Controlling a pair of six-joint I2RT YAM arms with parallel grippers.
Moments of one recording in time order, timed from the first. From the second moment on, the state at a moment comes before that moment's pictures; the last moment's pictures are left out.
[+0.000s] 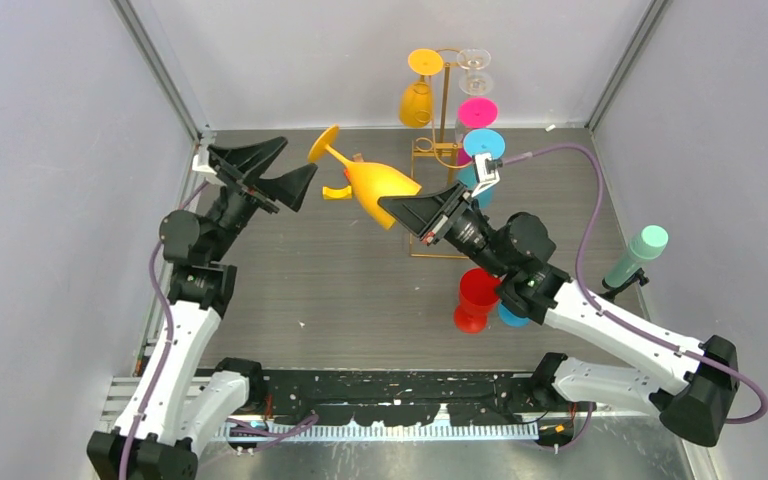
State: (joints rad) left arm -0.16 0.86 0.82 0.49 0.48 -1.98; right arm 0.88 1.04 0.87 0.58 -0.08 1.02
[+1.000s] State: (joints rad) left arm -0.16 0.70 1.10 -0.76 0.17 -0.52; right arm 1.07 1.24 1.29 -0.90 0.27 0.65
